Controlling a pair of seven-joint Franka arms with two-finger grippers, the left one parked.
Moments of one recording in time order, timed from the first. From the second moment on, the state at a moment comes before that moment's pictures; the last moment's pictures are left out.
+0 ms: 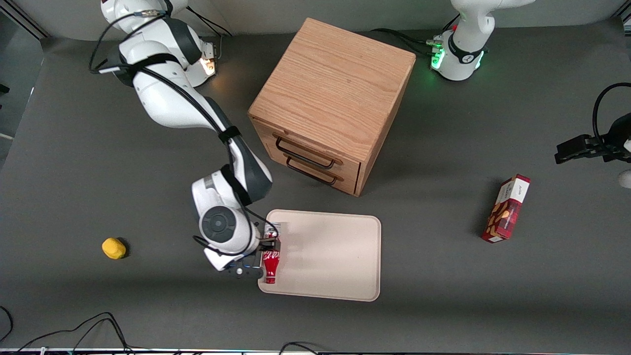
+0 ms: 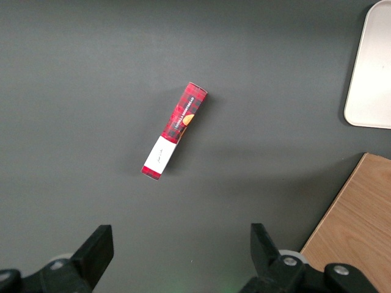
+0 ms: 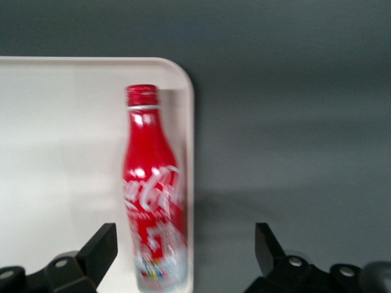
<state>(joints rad) 0.40 0.98 0.02 -0.92 -0.04 1.87 0.53</state>
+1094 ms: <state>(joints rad) 0.08 -0.02 0.05 -1.68 -0.04 1.52 0.07</state>
